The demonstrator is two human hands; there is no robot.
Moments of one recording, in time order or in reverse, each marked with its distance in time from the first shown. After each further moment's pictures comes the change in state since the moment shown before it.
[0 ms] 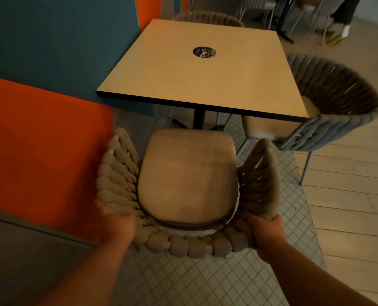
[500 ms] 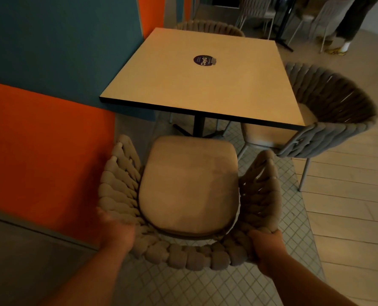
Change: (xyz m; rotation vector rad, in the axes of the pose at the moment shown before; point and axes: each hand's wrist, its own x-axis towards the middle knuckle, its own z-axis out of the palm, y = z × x) left_hand 0.004 -0.018 0.005 0.002 -0.066 0.030; right_hand 0.007 0.014 -0.016 -0.038 -0.037 0.089
